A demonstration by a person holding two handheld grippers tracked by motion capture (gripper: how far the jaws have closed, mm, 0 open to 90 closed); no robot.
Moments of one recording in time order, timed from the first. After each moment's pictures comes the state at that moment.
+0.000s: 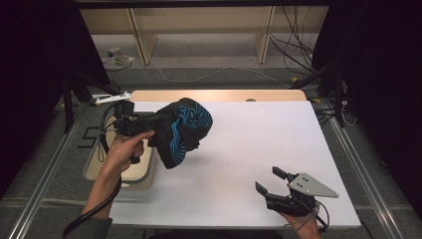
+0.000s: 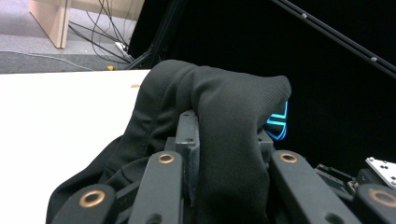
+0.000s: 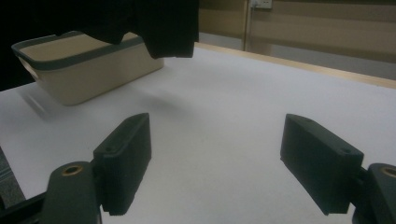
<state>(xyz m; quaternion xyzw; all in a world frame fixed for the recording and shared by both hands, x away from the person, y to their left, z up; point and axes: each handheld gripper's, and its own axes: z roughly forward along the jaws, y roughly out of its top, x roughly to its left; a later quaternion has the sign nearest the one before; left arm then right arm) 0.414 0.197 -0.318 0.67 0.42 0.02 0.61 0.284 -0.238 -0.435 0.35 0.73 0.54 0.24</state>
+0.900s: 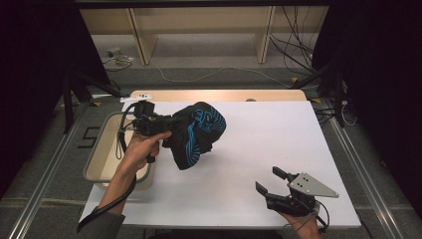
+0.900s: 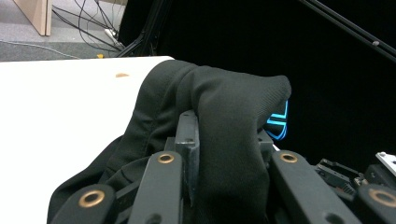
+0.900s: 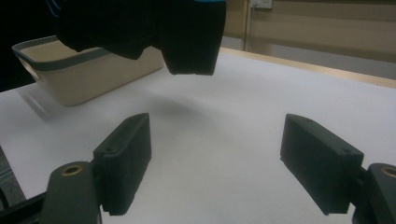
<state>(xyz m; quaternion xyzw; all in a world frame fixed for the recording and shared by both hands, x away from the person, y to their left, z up) 0.428 0.161 -0.331 0.69 0.41 0.00 0.60 0.284 -0.238 -0.435 0.35 0.73 0.54 0.23</state>
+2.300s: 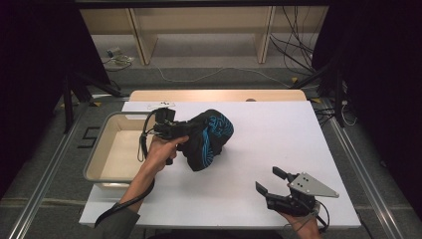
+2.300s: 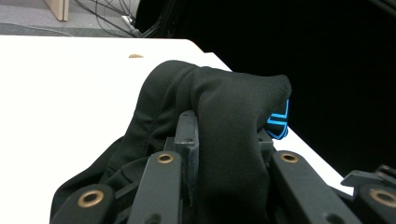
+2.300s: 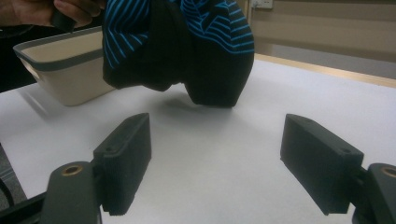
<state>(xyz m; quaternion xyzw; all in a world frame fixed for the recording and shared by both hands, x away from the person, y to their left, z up) 0.449 0.123 -0.376 0.70 0.44 0.02 0.56 0.284 -0.239 -0.435 0.35 0.73 0.54 0.23</state>
